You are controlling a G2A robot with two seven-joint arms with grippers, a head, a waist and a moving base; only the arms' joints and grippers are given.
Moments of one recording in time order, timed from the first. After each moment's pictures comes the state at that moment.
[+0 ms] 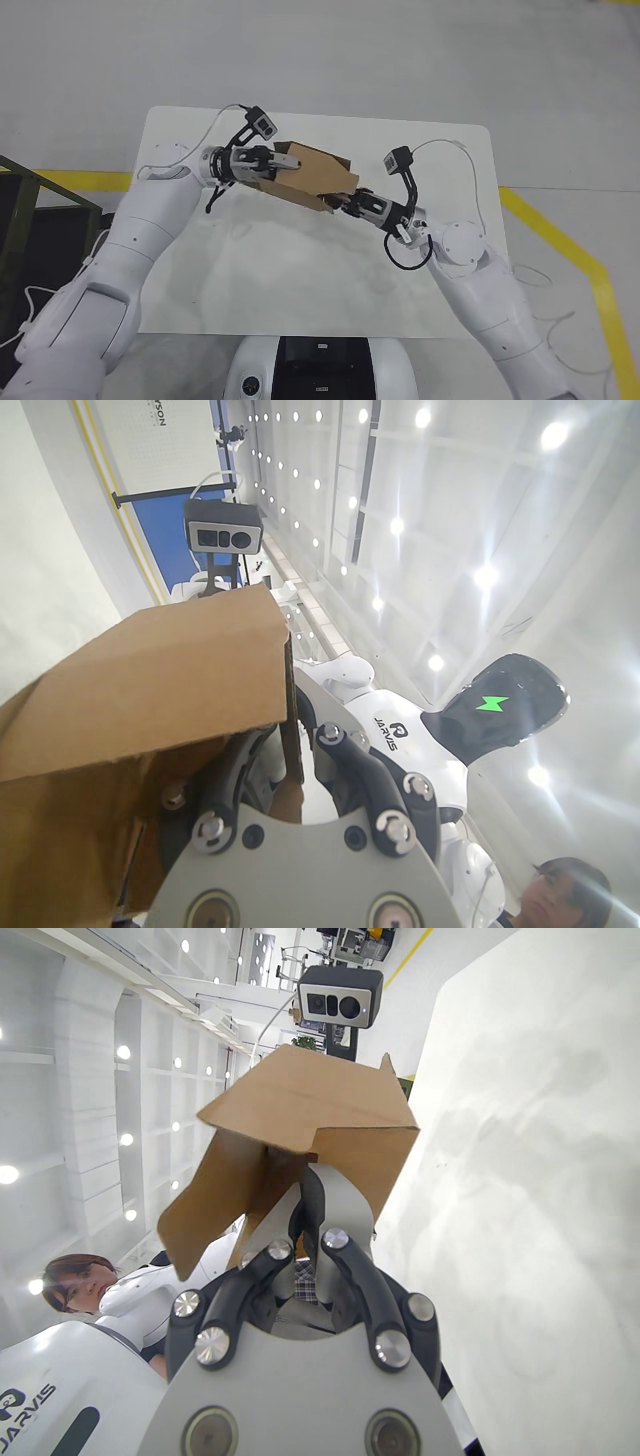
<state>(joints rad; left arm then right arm) 0.69 -1.08 -0.94 -0.95 -1.02 -0.28 -1.54 -1.14 -1.25 1.06 -1.53 0.34 -0.29 0.74</state>
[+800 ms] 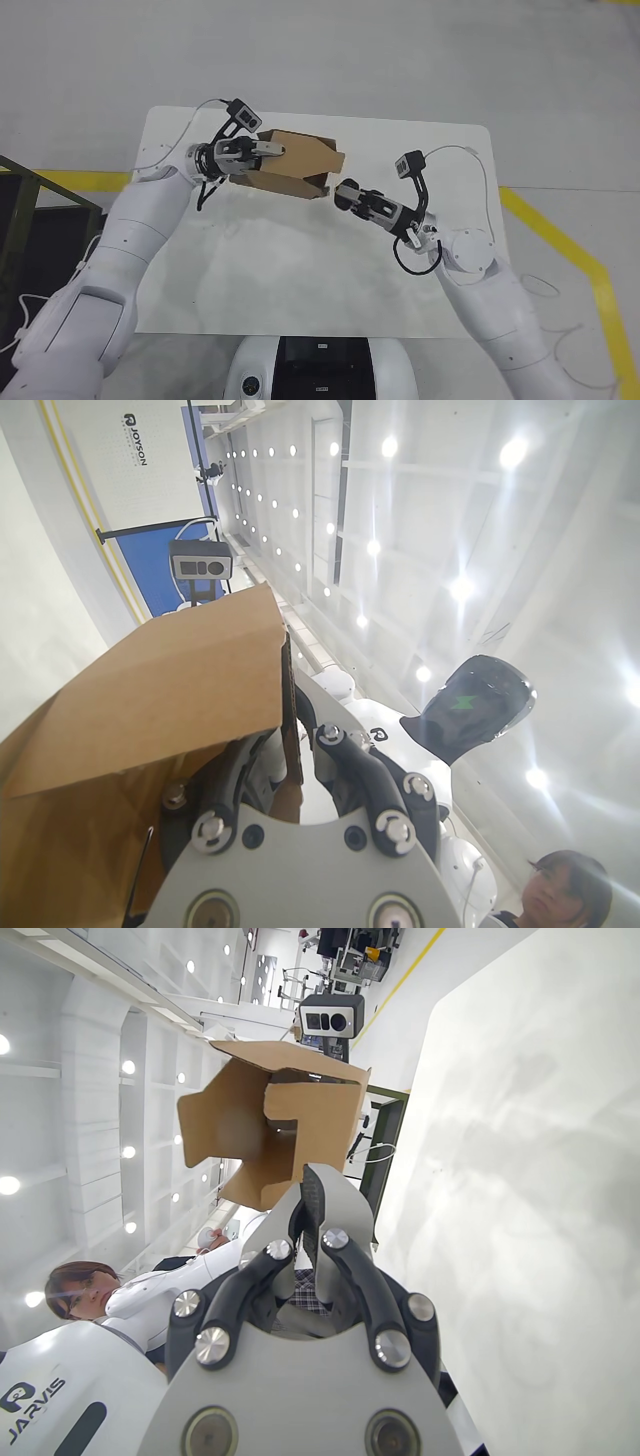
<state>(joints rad) 0.71 -1.07 -1.00 -0.94 -1.08 -0.28 -1.54 -1.20 -1.24 1.10 -1.57 0.33 -0.28 0.73</state>
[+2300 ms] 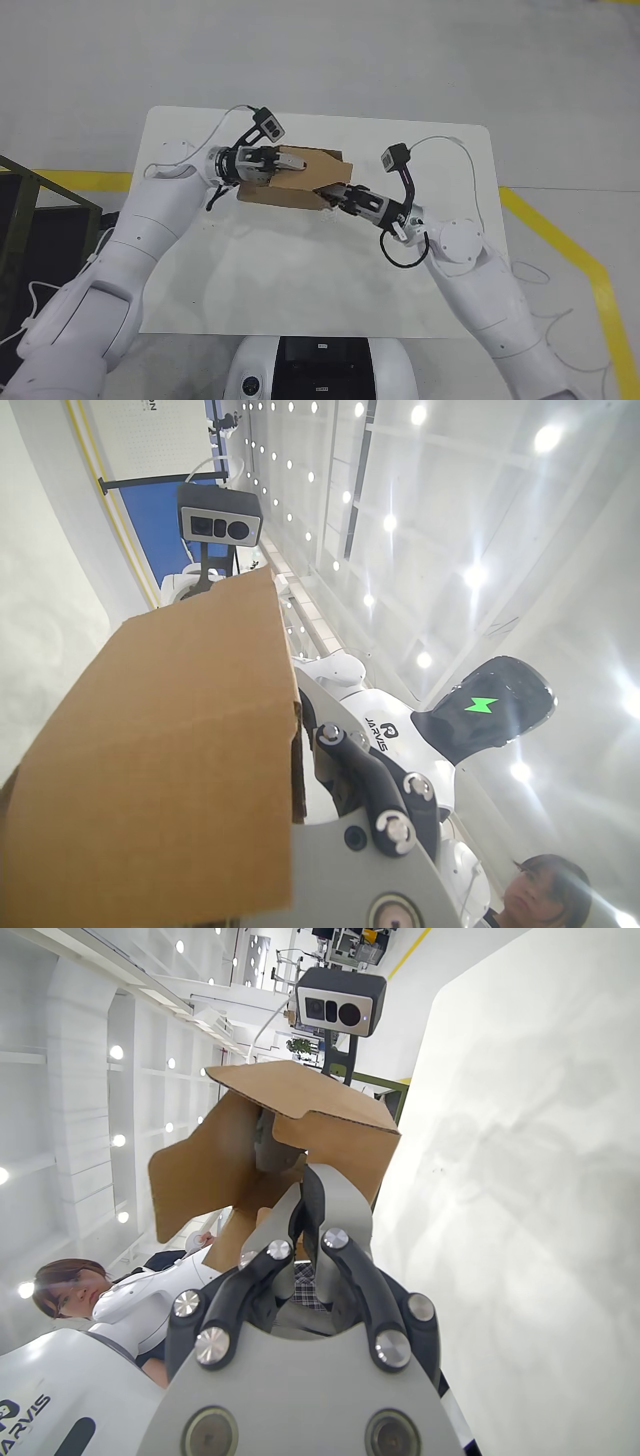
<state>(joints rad) 0.68 -1.09 -0.89 -0.96 -1.05 -0.25 -1.54 -1.13 -1.26 1.04 -1.54 0.31 -0.26 0.73</state>
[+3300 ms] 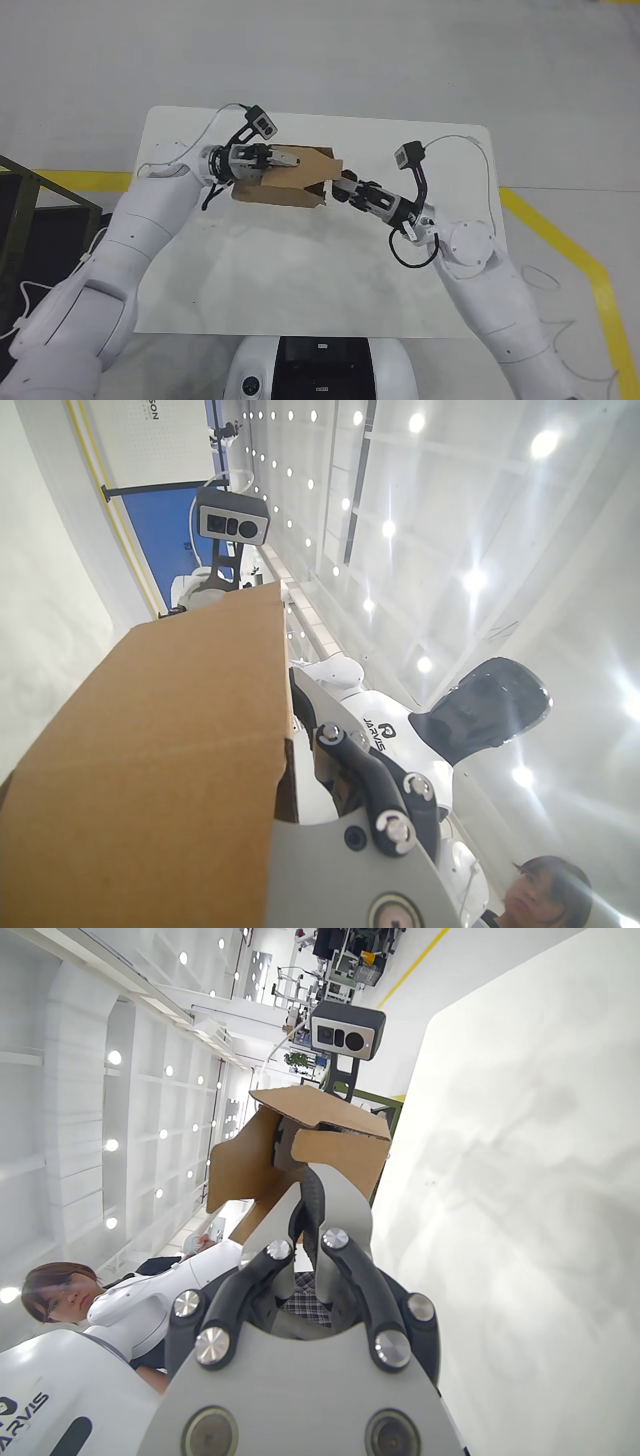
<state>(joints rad) 0.67 -1.06 -0.88 -0.93 -1.09 -0.27 -1.54 -1.17 -1.25 1.11 -1.58 0.28 -0.27 0.71</state>
